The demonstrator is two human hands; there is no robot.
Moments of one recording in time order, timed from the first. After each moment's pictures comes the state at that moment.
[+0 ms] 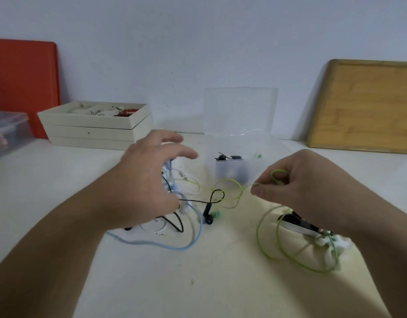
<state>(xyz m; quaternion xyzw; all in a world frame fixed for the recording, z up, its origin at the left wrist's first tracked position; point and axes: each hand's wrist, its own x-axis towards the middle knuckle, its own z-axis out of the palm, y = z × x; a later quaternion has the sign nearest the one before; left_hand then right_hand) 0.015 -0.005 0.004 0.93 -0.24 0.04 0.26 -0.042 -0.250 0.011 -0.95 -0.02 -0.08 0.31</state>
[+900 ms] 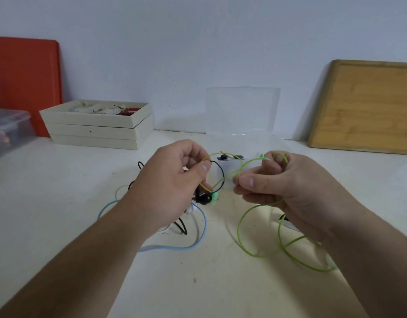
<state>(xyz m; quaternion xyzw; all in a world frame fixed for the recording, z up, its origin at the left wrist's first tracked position) 0.009 -0.040 -0.011 0.81 -0.18 0.03 0.56 -0.033 -0.229 -0.007 -0.71 -0.02 -0.04 0.71</state>
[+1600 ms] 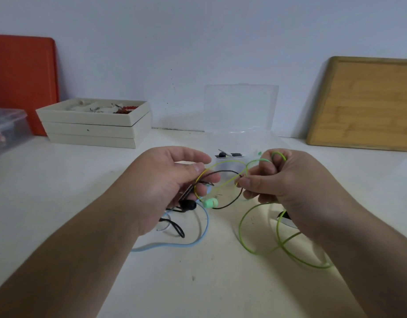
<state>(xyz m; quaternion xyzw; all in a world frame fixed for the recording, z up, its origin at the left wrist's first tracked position) 0.012 -0.038 -0.007 0.69 -0.08 -0.13 0.71 -0.034 -0.224 -0.006 -0.76 0.01 -0.07 0.64</state>
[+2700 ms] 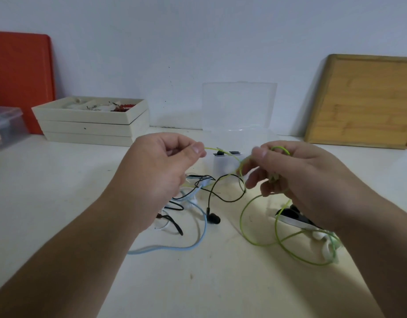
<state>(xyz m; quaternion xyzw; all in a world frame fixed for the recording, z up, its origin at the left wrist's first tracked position) 0.016 -0.037 -0.010 0.74 -0.13 0.04 0.66 -0.038 -0.241 0.003 -0.81 -0.04 -0.05 0.59</state>
